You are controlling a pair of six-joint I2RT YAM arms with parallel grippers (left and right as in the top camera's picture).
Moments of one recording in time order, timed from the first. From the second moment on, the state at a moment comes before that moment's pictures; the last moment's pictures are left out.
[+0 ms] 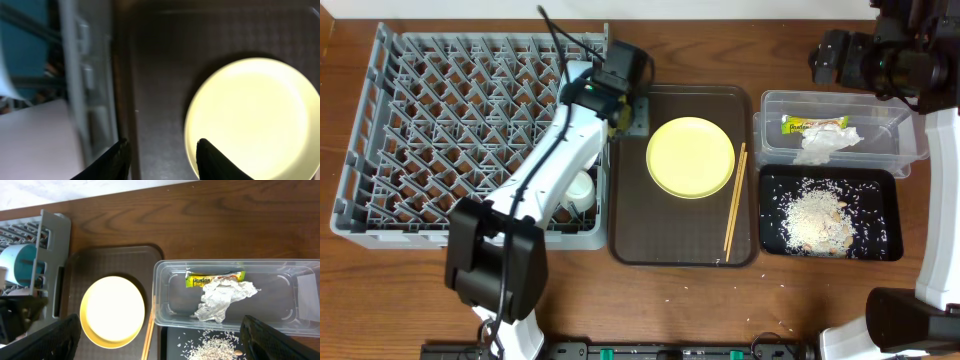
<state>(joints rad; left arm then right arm) -0.43 1.90 1.57 -0.78 -0.06 -0.32 -0.03 1.70 2.08 -1.28 -0.16 0.15</state>
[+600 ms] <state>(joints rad) -0.51 2.15 1.57 -0.74 -0.06 -0.32 -0.03 1.70 2.08 -1.28 -0.16 0.15</state>
